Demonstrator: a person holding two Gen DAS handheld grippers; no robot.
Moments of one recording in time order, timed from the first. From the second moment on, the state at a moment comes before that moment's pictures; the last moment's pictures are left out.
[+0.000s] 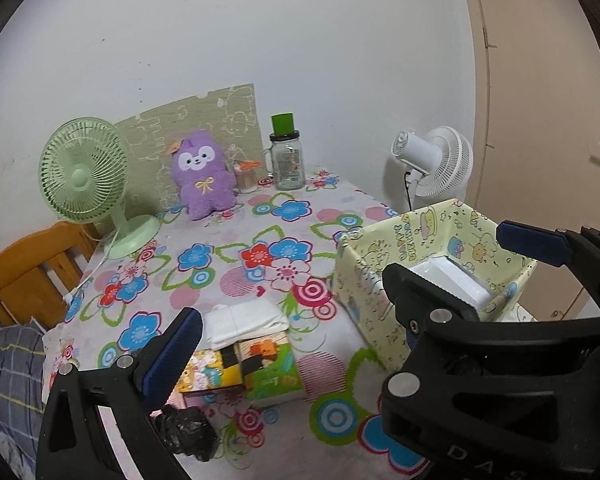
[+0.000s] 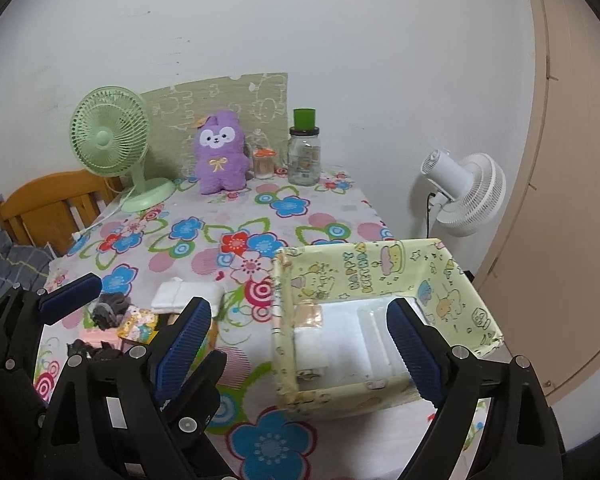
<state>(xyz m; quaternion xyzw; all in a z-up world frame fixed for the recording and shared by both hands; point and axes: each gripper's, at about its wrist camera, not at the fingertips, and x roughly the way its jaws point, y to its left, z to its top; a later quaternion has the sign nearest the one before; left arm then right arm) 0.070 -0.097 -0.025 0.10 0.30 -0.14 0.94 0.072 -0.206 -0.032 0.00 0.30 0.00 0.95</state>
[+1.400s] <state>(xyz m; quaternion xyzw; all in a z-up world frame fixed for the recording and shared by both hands) 0.074 0.013 -0.061 0.04 0.34 -0.05 0.94 0.085 -0.108 -0.062 -0.04 0.32 0.09 0.94</state>
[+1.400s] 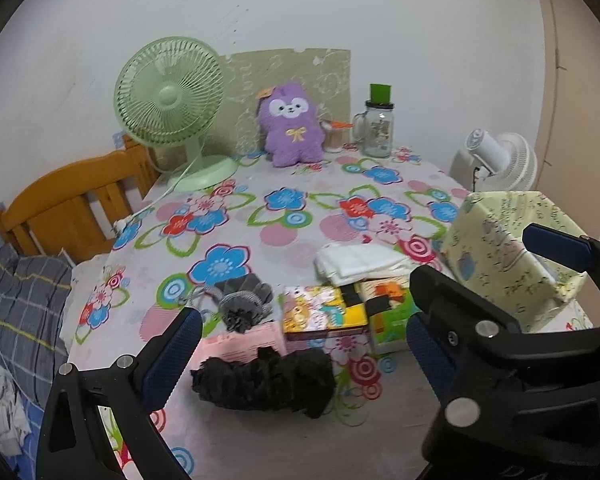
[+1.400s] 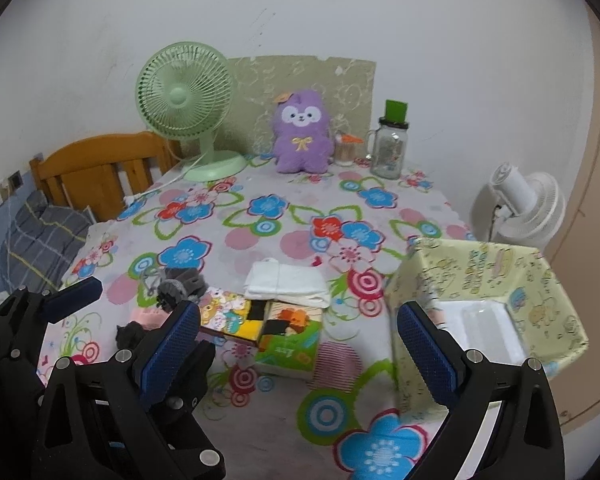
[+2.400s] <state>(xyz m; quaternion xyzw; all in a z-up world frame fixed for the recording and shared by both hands) 0.109 0.047 -0.126 0.00 0.41 -0.03 0.91 0.132 -0.091 -0.133 -0.03 0.40 0.09 0.91</state>
